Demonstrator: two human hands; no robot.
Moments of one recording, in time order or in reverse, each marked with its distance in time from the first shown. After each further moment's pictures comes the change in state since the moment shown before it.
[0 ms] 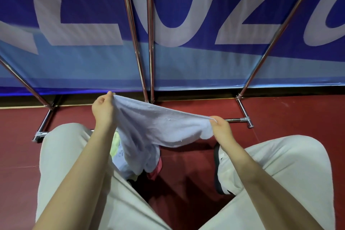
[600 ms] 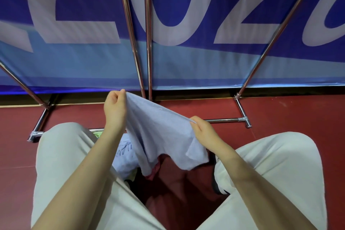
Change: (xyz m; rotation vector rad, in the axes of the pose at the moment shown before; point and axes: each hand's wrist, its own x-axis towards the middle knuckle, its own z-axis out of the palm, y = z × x) left_hand -0.027 0.005 0.023 0.093 -0.143 0.147; right_hand -0.014 -0.012 0.022 -0.346 -0.314 -0.341
